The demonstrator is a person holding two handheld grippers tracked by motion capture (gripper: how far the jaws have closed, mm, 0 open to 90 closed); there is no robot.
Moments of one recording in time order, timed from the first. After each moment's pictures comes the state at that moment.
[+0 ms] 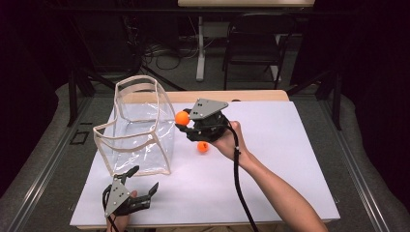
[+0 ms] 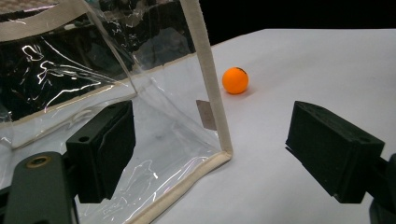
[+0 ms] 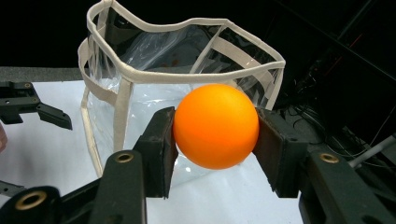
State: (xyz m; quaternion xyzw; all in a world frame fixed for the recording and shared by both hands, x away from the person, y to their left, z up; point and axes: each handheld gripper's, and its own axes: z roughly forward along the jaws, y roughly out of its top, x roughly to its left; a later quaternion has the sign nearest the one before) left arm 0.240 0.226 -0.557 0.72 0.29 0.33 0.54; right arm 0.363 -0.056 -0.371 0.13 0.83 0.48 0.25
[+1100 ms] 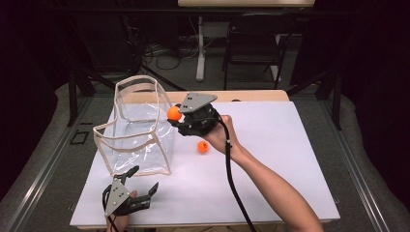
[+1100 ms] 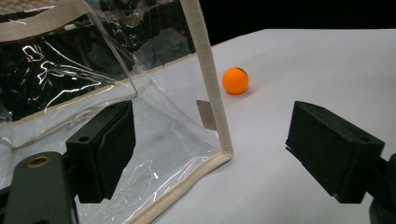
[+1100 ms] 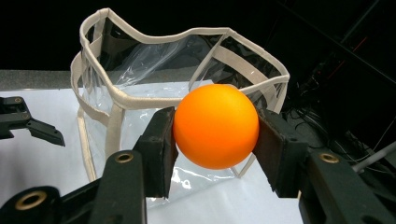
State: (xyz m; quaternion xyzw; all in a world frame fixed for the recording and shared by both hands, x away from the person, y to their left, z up) left arm 0.240 0.227 -0.557 0.72 0.29 0.33 0.54; right arm 0.375 -0.035 -0.363 0.13 0.83 0.48 0.25
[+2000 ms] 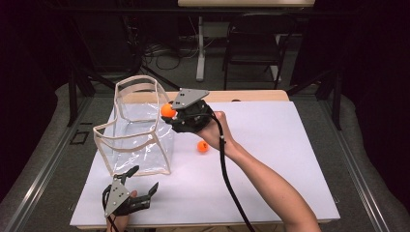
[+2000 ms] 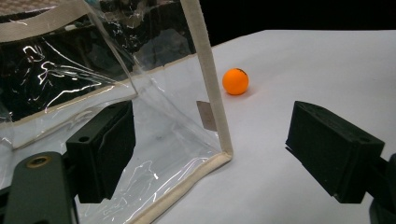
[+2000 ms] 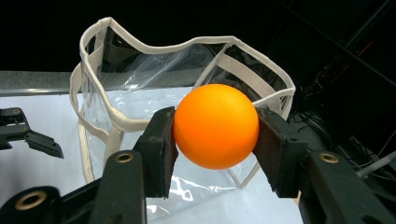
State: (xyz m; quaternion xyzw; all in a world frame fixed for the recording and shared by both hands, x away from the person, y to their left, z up) left arm 0.240 0.227 -0.557 0.72 0.29 0.33 0.54; right arm 0.381 -0.020 -0.357 0.12 0.83 0.48 0.25
